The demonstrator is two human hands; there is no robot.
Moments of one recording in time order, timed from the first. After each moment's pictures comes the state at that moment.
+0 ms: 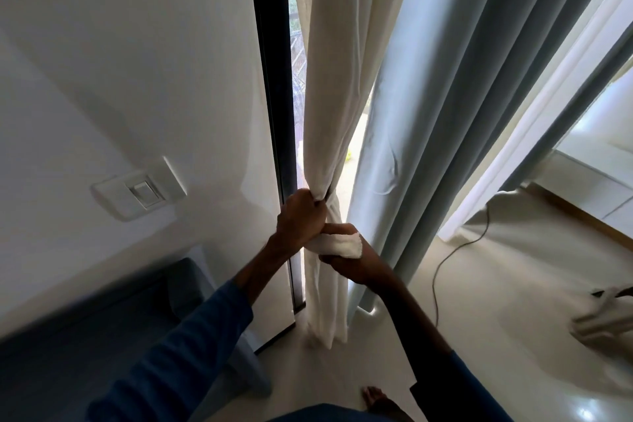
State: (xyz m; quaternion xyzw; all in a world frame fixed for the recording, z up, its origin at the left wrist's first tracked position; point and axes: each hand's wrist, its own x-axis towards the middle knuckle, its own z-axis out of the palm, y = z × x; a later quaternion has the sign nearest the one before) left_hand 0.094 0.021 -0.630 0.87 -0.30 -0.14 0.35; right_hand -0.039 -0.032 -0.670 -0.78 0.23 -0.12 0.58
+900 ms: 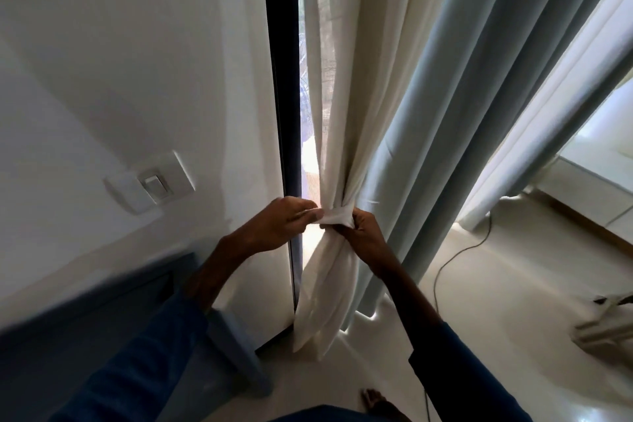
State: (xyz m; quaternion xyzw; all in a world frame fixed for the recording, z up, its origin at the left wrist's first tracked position) left_hand 0.135 0.082 -0.622 0.72 -0.58 -0.20 0.32; right_hand -0.022 -0.058 -0.681 -0.73 0.23 -0.24 0.60
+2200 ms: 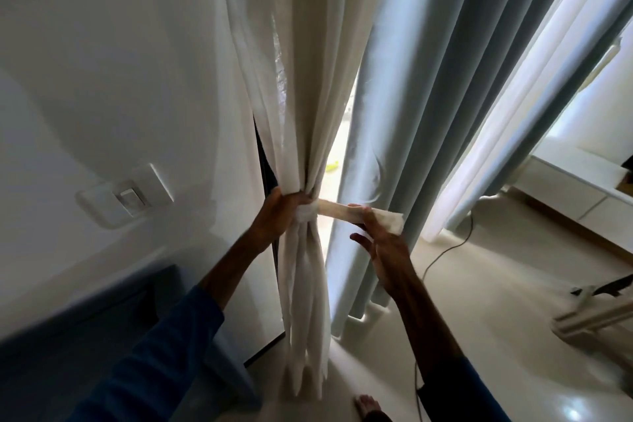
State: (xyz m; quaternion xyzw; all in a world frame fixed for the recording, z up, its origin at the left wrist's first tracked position) left_hand 0.108 0.043 -0.609 0.67 -0.33 -0.29 0.60; right_hand -0.082 -0.058 -0.651 -0.52 0.26 -0.36 0.73
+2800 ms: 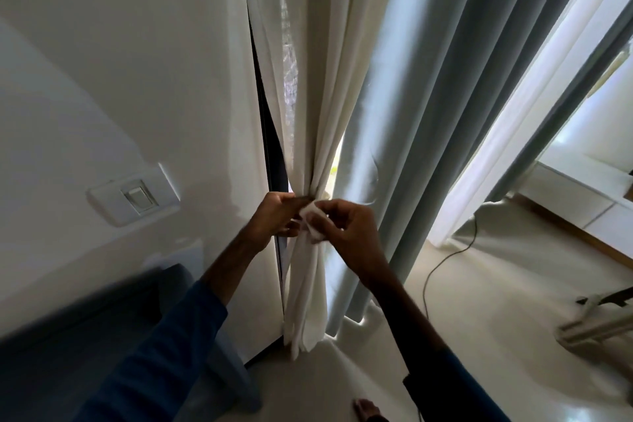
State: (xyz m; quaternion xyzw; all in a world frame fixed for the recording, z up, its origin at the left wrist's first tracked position) left_hand 0.119 0.055 -0.605 0.71 -0.29 -0.37 0.52; right_hand -0.039 -0.017 -0.606 -0.70 0.16 -0.34 0.61
